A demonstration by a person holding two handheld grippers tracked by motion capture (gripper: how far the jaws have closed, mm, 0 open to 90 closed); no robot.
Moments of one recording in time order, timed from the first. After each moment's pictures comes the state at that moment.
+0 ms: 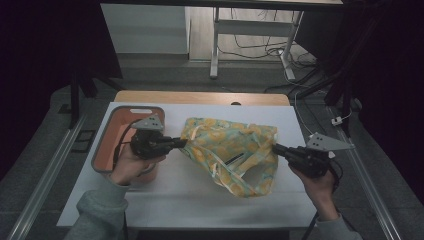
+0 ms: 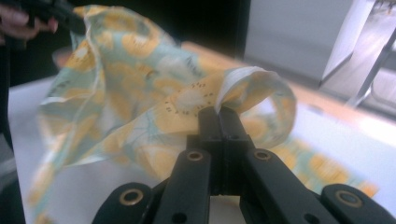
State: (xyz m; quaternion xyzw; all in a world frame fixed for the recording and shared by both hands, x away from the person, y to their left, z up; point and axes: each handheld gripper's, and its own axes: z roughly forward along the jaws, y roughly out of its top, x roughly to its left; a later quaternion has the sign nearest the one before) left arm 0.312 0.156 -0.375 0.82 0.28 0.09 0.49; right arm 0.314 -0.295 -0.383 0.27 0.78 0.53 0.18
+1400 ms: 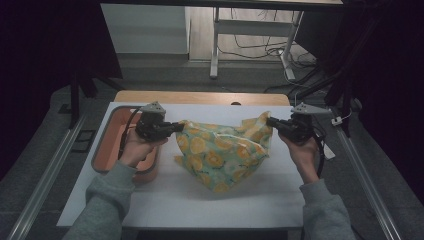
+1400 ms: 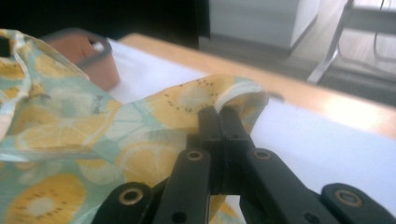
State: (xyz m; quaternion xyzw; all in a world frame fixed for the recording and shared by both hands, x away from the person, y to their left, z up) left arm 0.374 0.157 -0.409 0.81 0.36 0.09 0.45; right arm 0.415 -0.278 -0.397 0.36 0.77 0.49 0.18
